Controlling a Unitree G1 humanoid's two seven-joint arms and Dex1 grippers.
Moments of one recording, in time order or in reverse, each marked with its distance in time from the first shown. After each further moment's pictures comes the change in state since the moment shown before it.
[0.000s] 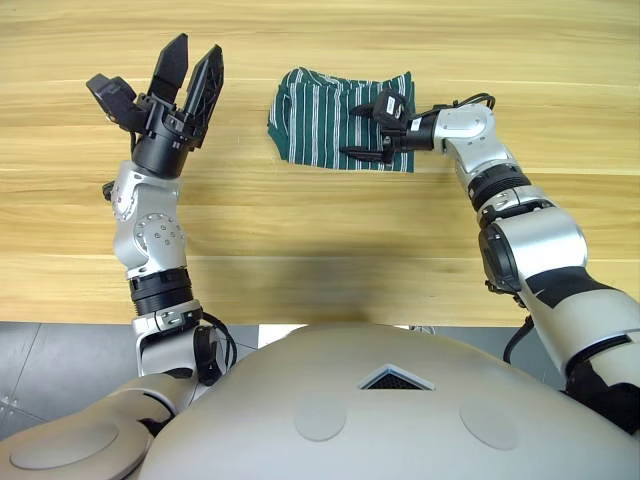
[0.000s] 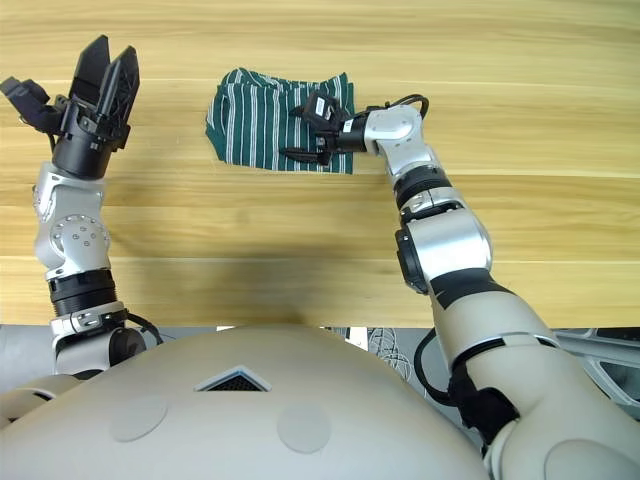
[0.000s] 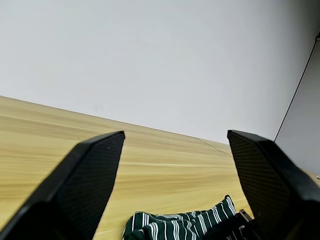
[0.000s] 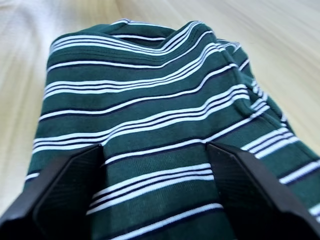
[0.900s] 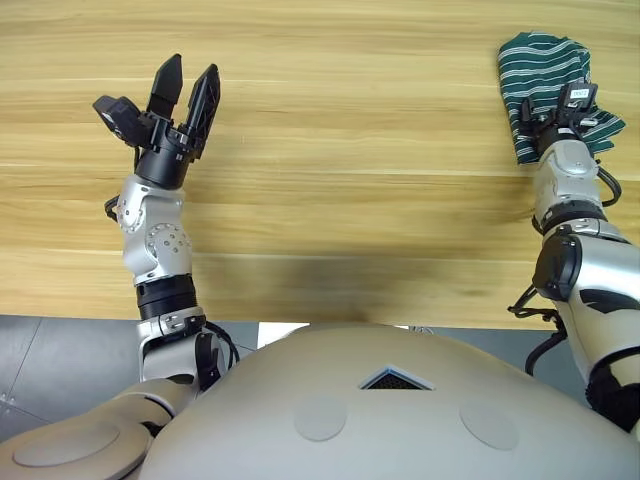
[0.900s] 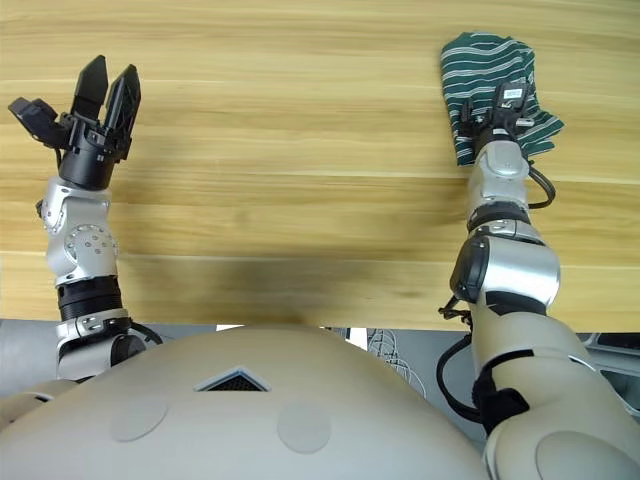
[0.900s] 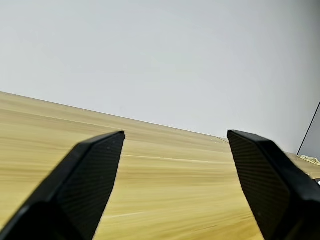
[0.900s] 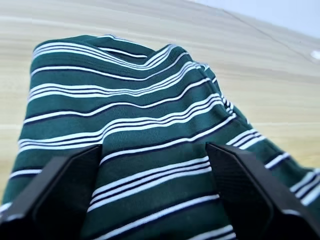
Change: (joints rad) left arm 0.033 -0.008 -0.009 0.083 0.055 -0.140 0.024; right arm 0.161 -0.255 -0.387 0.062 0.076 0.092 -0.947
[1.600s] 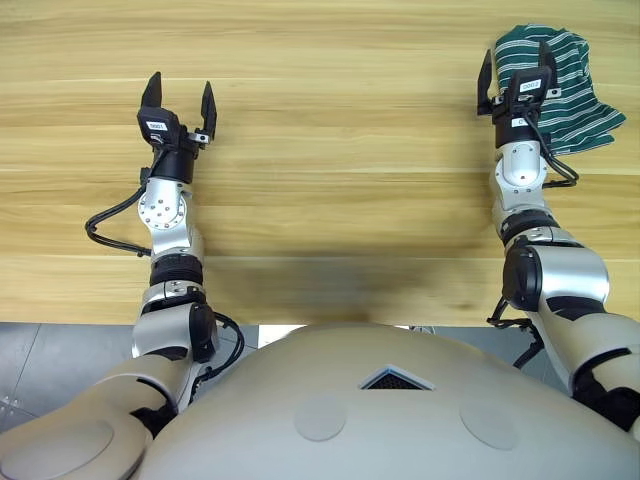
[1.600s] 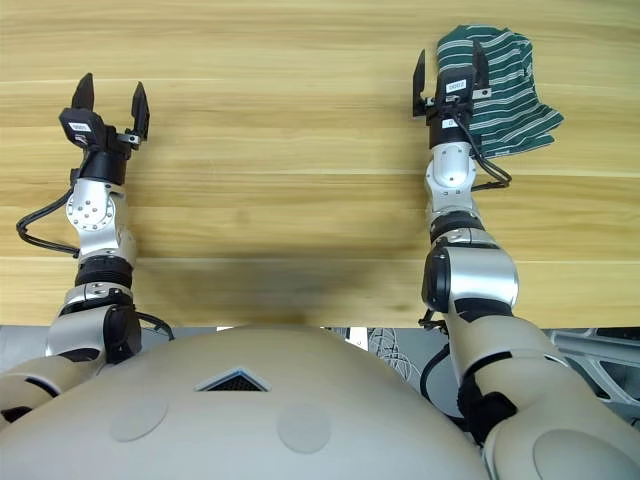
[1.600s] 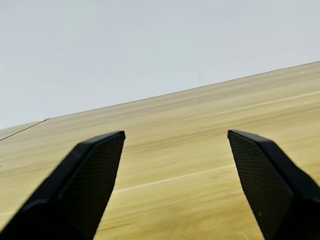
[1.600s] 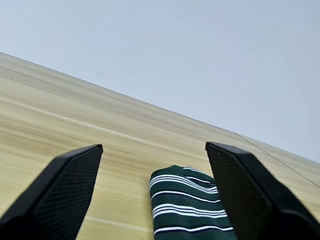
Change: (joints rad) left arm -0.175 0.052 -0.057 0.637 0.586 -0.688 0.463; right arm 0.032 0.141 0.082 -0.027 -0.120 -0.569 -0.113
